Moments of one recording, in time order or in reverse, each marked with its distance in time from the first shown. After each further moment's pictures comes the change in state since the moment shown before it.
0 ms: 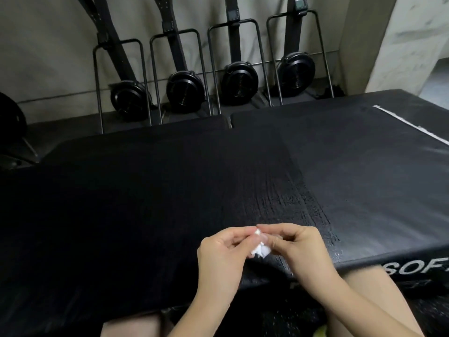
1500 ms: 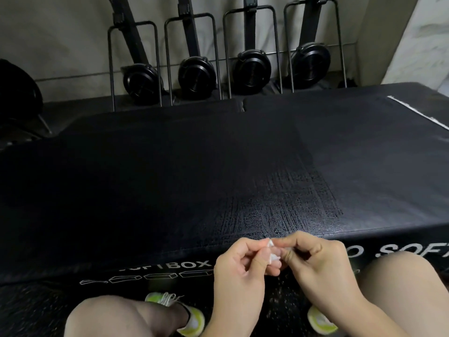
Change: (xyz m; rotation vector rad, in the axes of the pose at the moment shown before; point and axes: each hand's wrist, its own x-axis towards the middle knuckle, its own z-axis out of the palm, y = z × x) left_hand -0.092 -0.033 0.000 -0.233 0.037 0.032; right_hand -0.091 0.004 0.006 -0.389 0.036 -0.308
